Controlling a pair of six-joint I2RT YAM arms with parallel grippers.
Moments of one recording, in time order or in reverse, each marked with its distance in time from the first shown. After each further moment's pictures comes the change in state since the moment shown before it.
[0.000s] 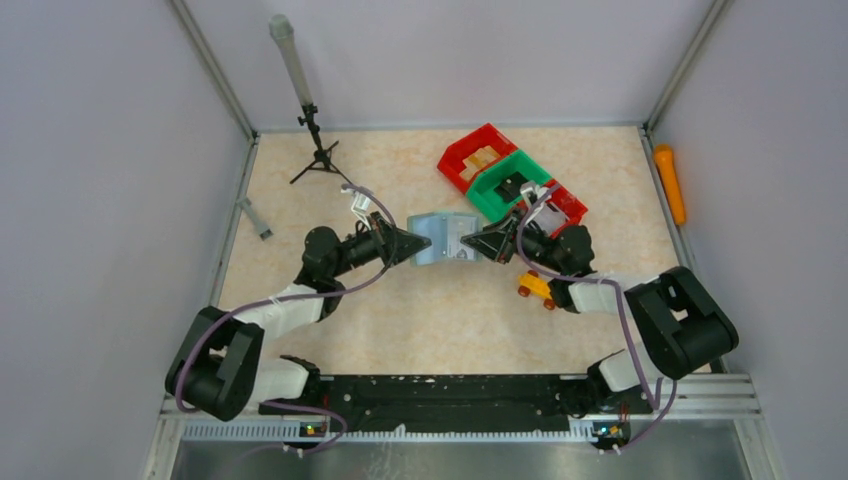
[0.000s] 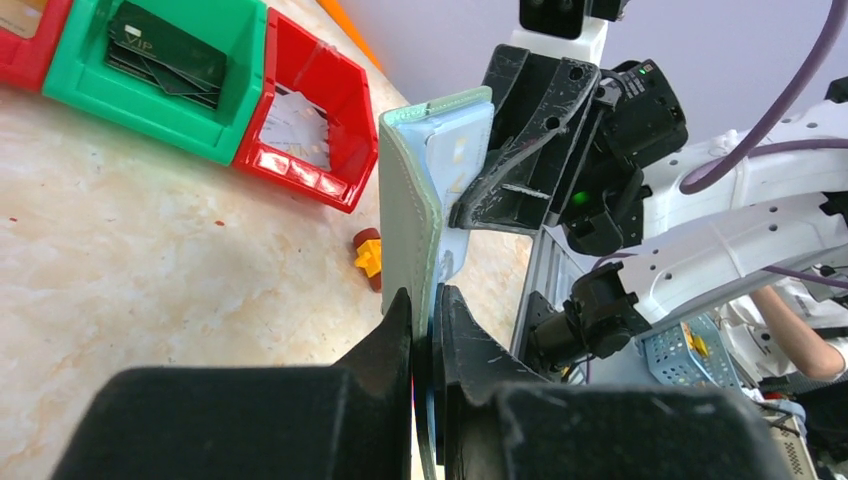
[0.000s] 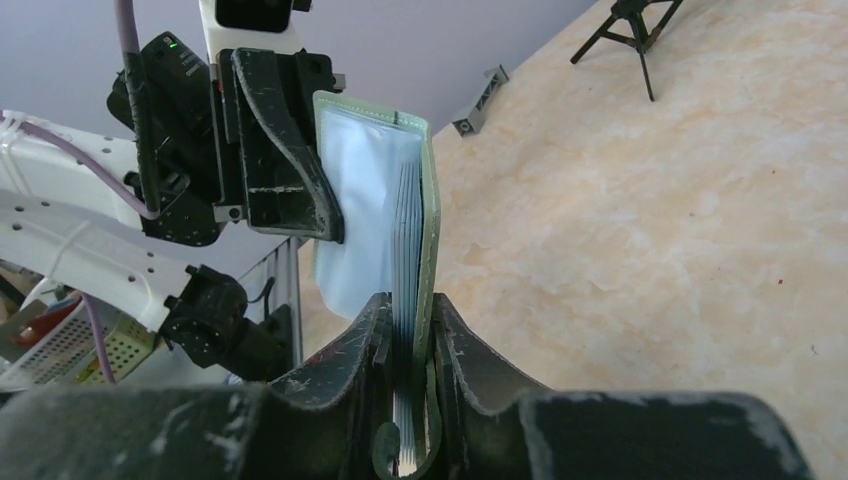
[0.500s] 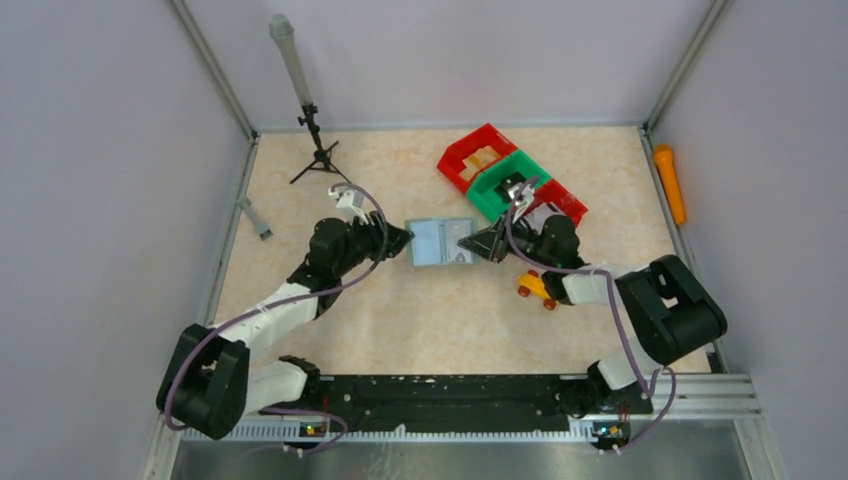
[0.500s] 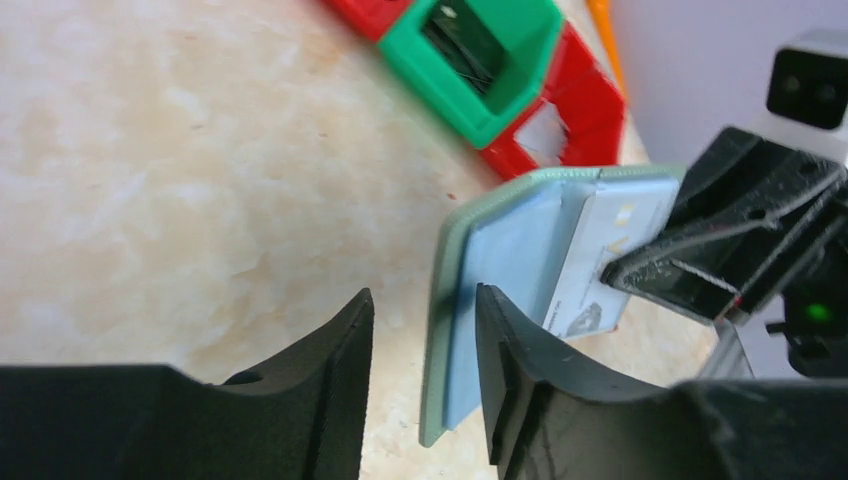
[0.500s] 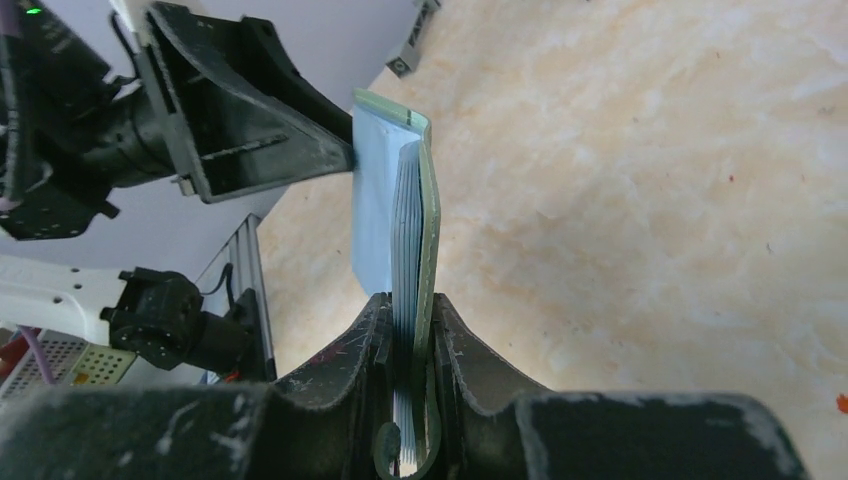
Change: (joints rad) left arm -0.007 -0.086 0.065 -0.504 -0.413 0.161; right arm 0.001 0.056 0.052 -0.200 0.039 -0.045
